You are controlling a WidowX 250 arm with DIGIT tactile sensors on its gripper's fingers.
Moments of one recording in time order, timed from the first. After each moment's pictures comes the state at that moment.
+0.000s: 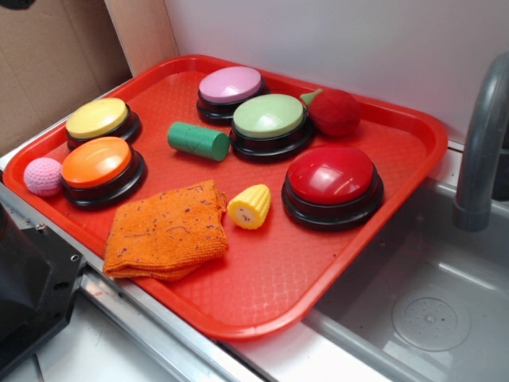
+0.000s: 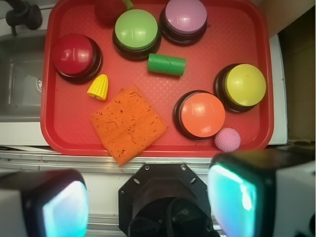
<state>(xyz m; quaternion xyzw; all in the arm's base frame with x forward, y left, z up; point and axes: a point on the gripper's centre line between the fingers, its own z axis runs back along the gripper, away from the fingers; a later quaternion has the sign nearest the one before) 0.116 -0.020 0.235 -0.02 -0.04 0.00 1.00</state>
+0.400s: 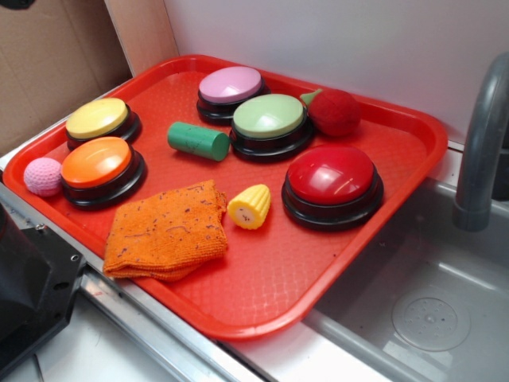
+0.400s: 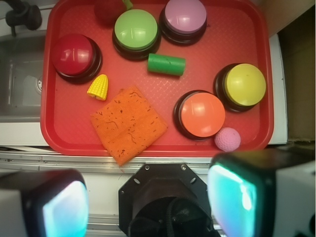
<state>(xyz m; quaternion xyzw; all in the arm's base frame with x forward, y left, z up) 0.114 -0.020 0.231 -0.01 -0.04 0.00 1.00</state>
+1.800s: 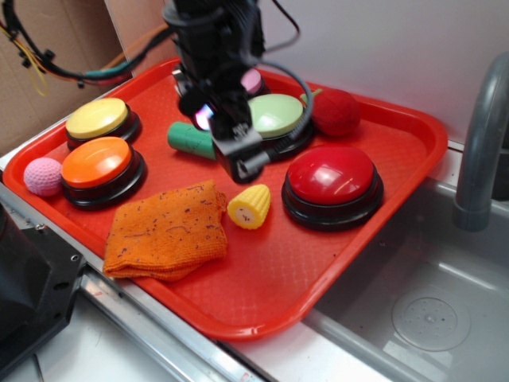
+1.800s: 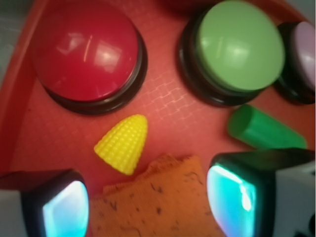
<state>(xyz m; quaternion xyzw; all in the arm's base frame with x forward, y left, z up) 0.212 -0.090 0.083 0.03 -0.02 -0.14 0.99</state>
